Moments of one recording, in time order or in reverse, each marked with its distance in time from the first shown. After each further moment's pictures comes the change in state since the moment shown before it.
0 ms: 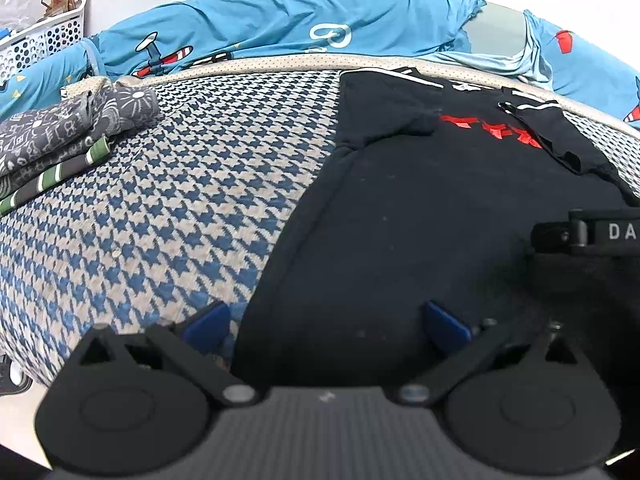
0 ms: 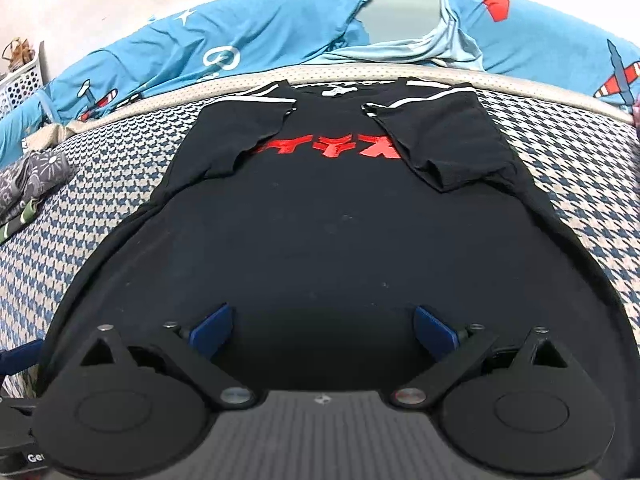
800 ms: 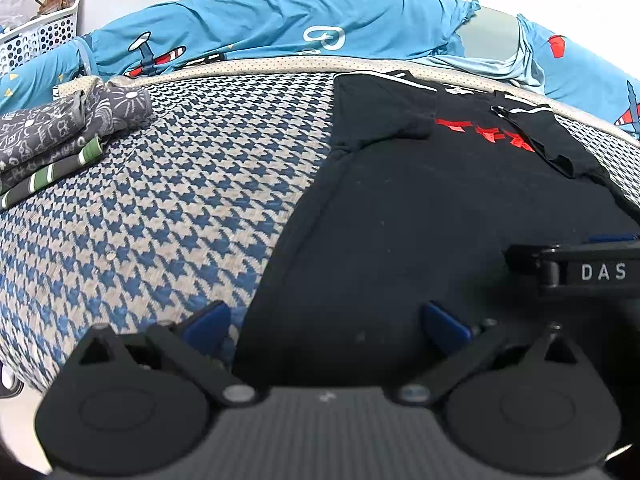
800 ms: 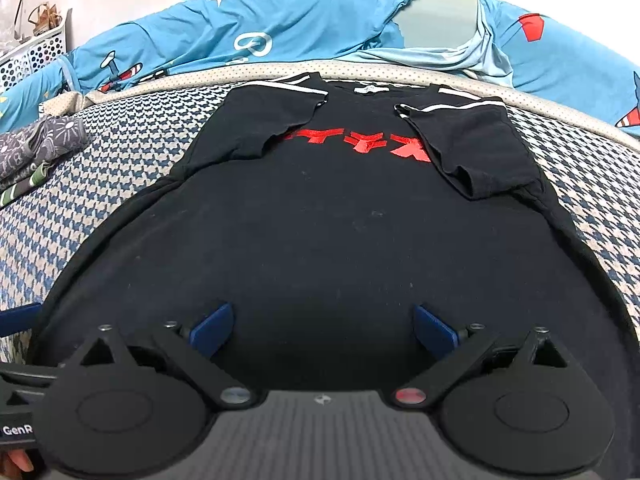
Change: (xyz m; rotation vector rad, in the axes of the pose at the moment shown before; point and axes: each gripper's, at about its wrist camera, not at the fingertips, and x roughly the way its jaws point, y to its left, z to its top) left arm 0.000 0.006 -0.002 0.002 -0.018 -0.044; right arm 0.008 0.017 -0.007 -0.121 -0.004 0.011
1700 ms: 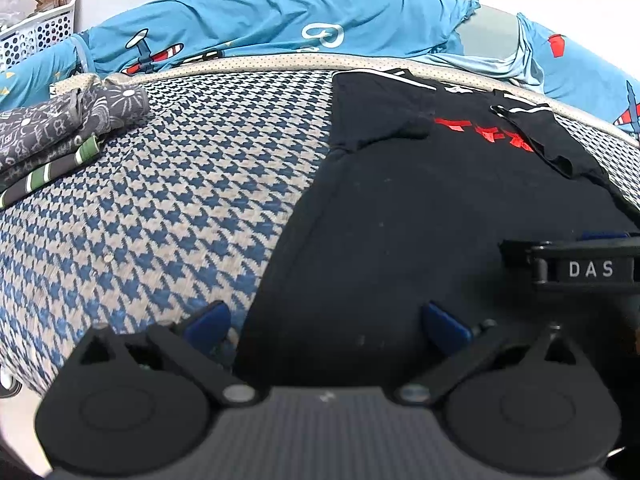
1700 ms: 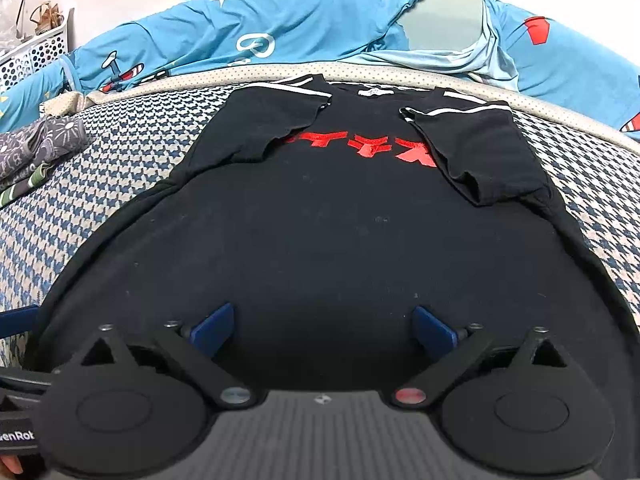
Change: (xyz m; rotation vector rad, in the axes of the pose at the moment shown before) left arm 0.001 0.000 0.002 -0.003 0.012 -0.008; right arm 0.006 0.002 0.004 -0.003 -0.007 0.003
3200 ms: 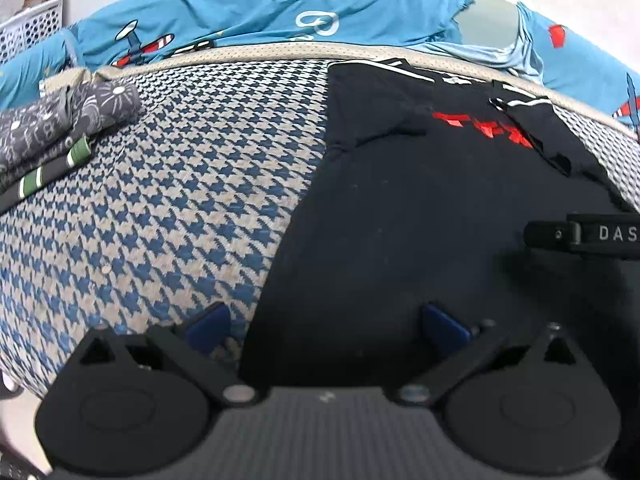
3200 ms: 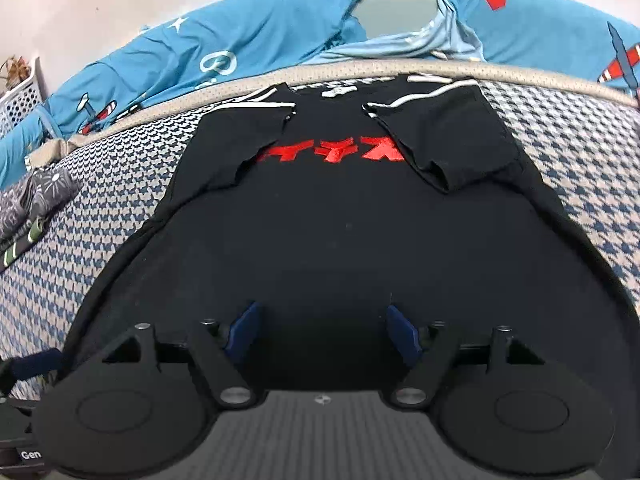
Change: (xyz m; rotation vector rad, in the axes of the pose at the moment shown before) left arm 0.003 0.002 0.014 0.014 0.065 -0.016; right arm -0.010 -0.022 0.014 0.151 0.025 0.022
